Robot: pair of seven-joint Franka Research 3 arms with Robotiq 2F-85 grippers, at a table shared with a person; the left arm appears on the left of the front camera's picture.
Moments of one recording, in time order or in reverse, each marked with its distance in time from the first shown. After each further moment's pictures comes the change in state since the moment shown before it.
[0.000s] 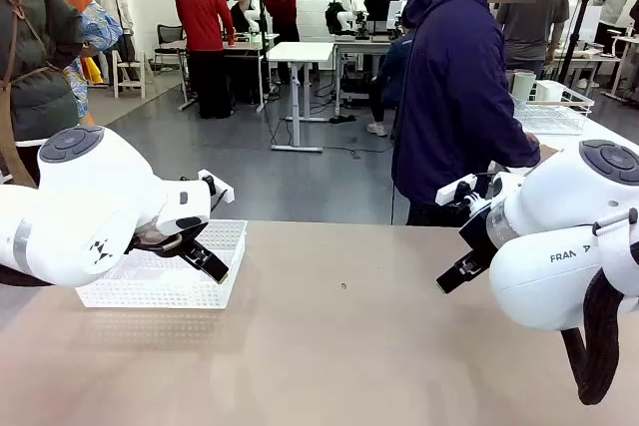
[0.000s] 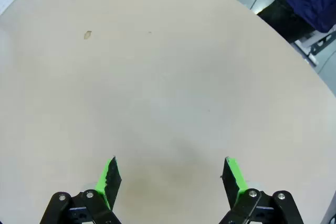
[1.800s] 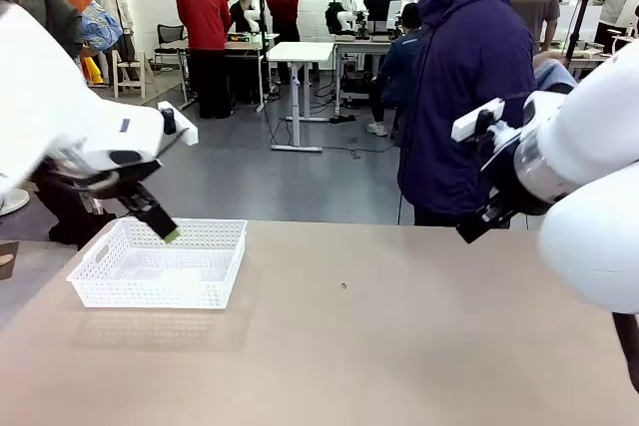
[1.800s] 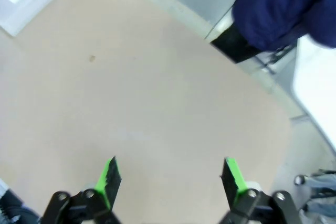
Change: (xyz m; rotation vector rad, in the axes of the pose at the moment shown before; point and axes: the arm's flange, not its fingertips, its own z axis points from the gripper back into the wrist) left arm 0.000 -0.005 0.177 0.067 0.053 -0.169; right arm 0.027 0.033 0.157 -0.188 -0.050 0.031
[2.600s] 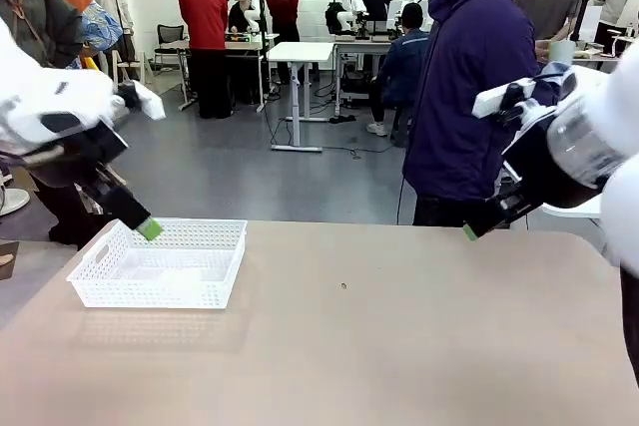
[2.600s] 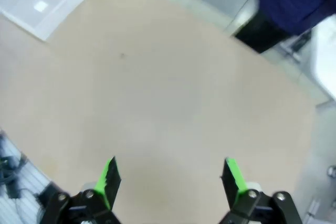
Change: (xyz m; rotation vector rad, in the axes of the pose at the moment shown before) left arm -0.019 0.017 0.031 -0.263 -0.090 0.078; right arm -0.009 -0.007 0.032 0.203 -0.013 -0.141
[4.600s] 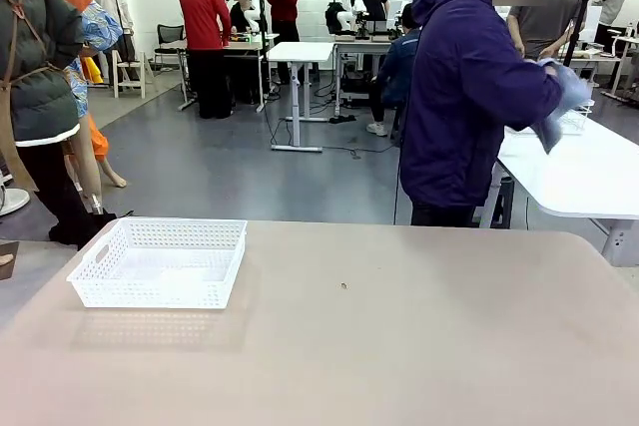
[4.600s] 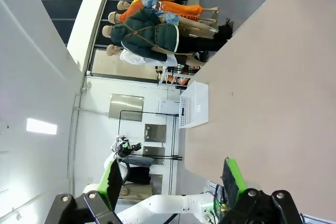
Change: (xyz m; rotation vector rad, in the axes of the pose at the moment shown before) left arm -0.222 0.228 0.115 -0.615 -0.339 0.982; right arm -0.224 -0.287 0.075 0.907 -0.311 -1.121
